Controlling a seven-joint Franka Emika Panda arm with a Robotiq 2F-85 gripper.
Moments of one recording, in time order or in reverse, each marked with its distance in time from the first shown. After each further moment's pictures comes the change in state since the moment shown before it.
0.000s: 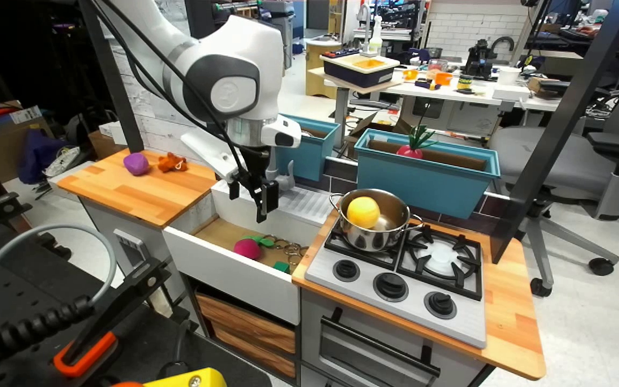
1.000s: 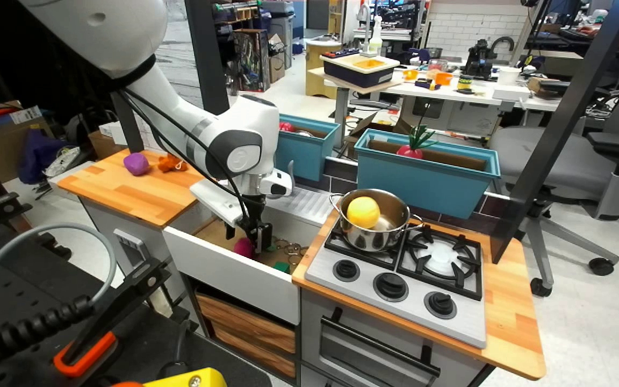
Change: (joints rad) arm 0.060 0.367 -0.024 0.402 -0.039 -0.152 0.031
